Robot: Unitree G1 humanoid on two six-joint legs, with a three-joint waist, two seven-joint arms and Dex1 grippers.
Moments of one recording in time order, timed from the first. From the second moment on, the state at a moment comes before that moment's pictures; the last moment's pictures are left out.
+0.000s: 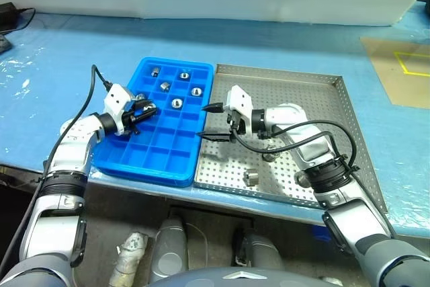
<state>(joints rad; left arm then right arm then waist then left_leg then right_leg) -0.54 0.57 0.09 0.50 -0.19 -0.02 -0.96 -0.67 -0.38 0.32 0.07 0.20 0.33 1.02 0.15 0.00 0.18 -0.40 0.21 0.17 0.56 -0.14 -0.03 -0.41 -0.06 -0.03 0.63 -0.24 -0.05</state>
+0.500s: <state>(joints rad) -0.61 0.61 0.15 0.51 -0.27 0.06 -0.96 -0.66 -0.38 0.32 0.07 0.20 0.33 1.00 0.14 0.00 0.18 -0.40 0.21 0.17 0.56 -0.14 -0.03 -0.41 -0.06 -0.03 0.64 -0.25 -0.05</state>
